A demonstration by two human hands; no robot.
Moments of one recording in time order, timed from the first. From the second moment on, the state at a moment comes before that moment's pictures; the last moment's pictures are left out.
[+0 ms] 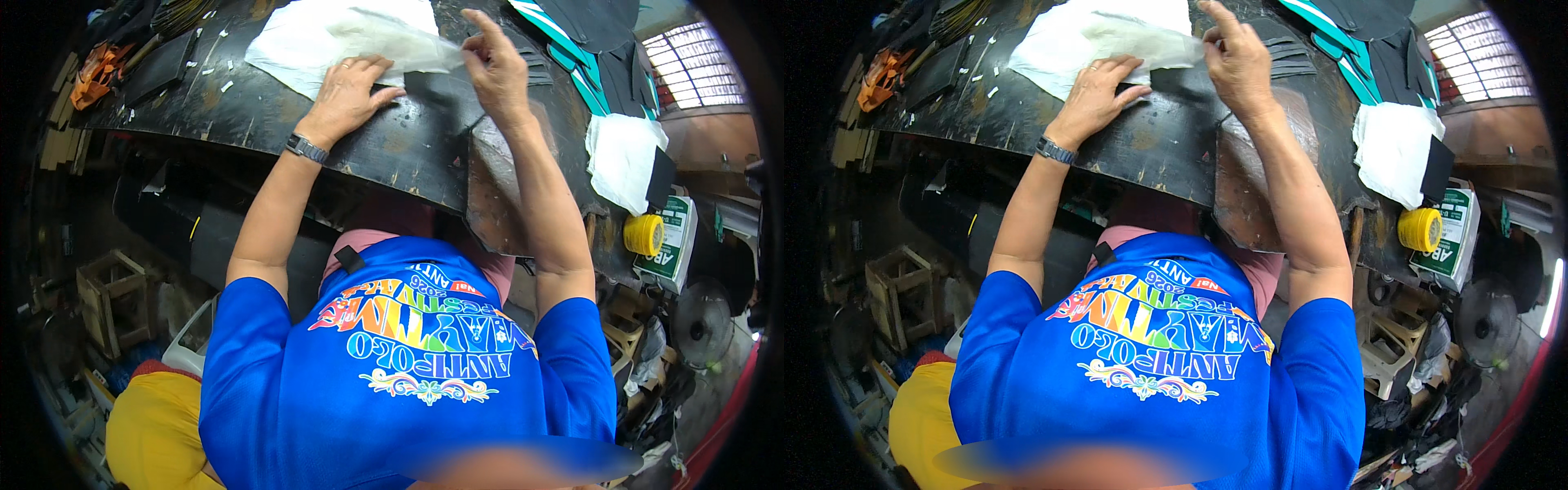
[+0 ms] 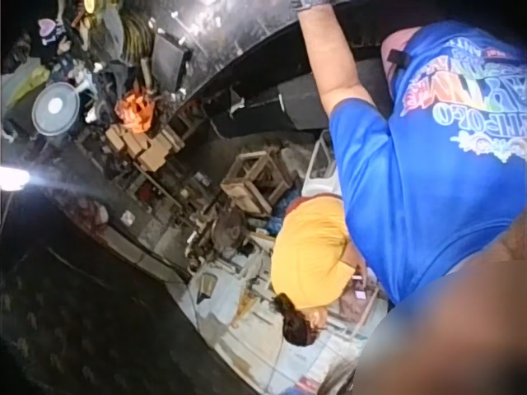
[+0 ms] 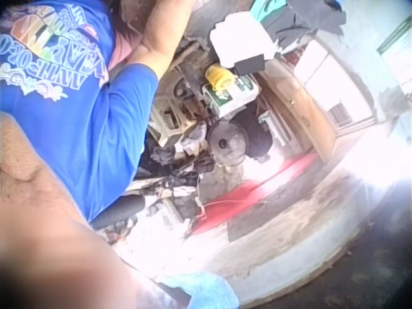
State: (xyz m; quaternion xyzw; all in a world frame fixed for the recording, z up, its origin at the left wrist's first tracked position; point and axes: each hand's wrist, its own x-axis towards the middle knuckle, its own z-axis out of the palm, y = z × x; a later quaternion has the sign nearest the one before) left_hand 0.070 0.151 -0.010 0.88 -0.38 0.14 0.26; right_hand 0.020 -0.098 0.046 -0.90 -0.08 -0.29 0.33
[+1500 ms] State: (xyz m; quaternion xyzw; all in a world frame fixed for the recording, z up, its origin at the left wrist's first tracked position) left_hand 0.056 0.103 0.026 0.81 -0.44 0.18 0.34; right_hand -0.231 -0.128 0.052 -0.97 -0.13 -0.17 0.13
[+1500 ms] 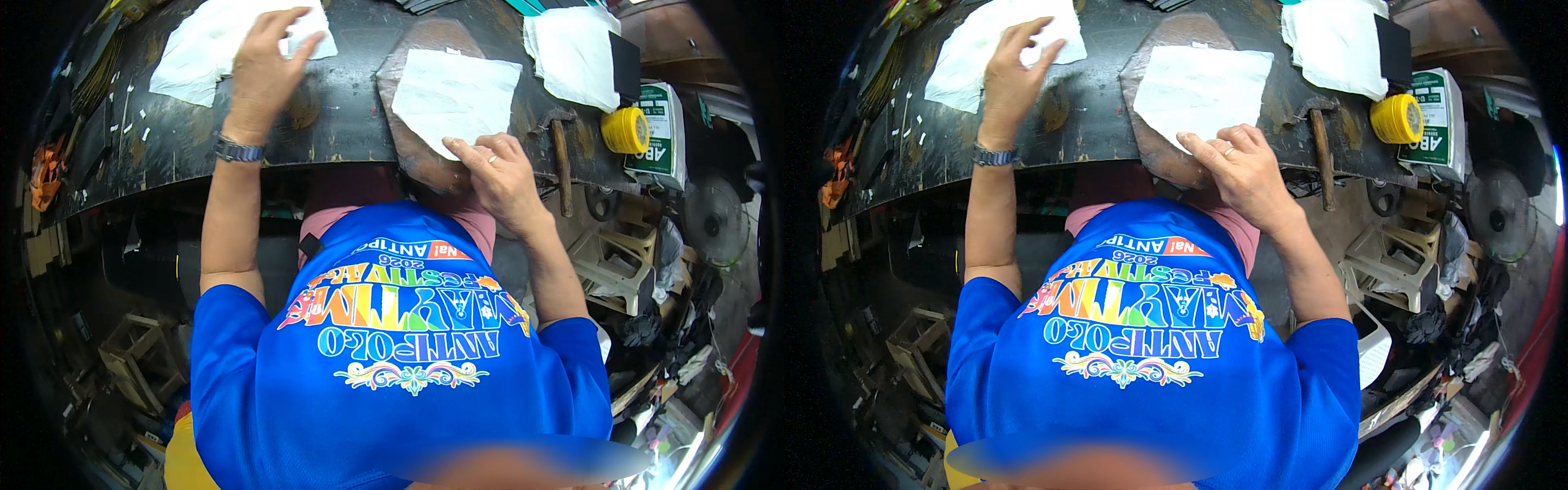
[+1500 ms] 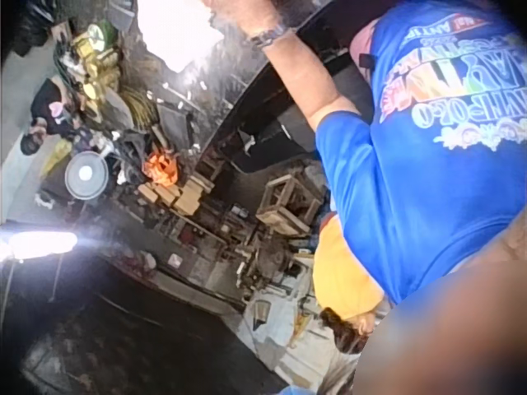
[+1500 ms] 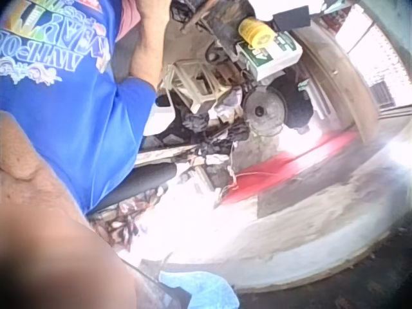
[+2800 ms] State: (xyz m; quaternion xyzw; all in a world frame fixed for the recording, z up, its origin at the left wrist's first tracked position) left_hand -0.001 0.057 0.026 0.76 -0.45 -0.04 0.47; right_hand 0.087 -0.185 0.022 -0.93 0.00 -0.33 0.15
